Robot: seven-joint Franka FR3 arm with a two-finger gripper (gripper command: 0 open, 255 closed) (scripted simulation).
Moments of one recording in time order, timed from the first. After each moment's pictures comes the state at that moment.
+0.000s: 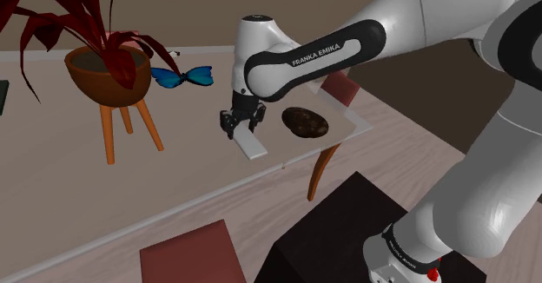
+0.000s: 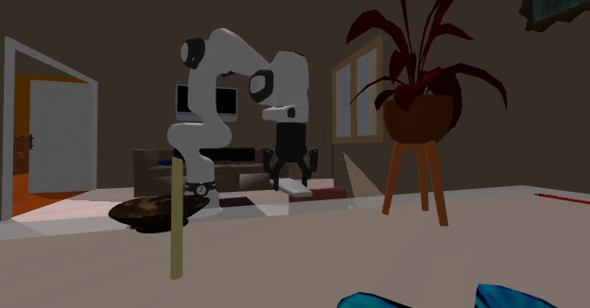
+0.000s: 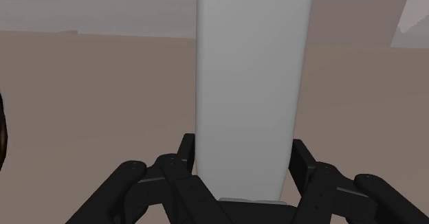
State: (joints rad) arm 0.06 0.17 0.29 -2.09 -0.07 2.24 0.52
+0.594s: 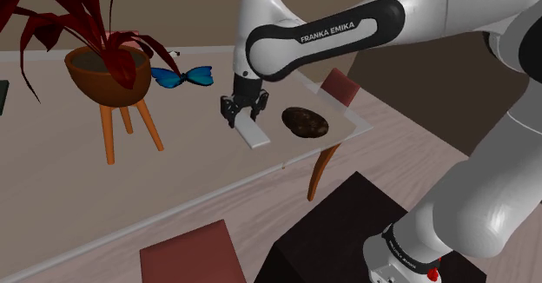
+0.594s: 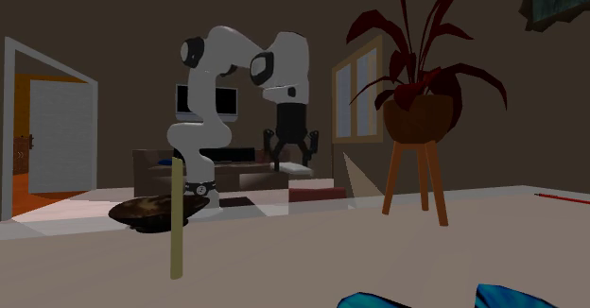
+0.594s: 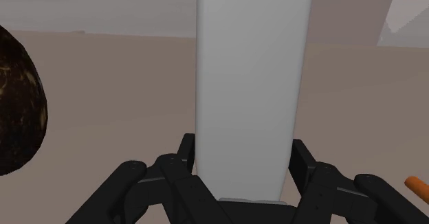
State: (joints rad) arm 0.06 0.11 0.30 -2.04 -0.04 2.13 0.50
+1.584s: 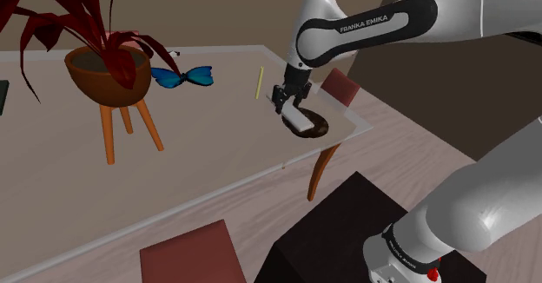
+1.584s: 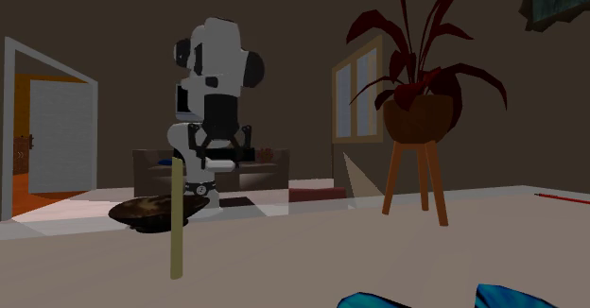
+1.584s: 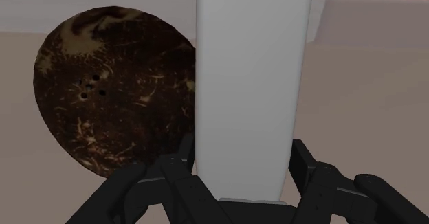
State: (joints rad) arm -0.10 -0.07 0.15 -2.23 0.01 2.14 0.17
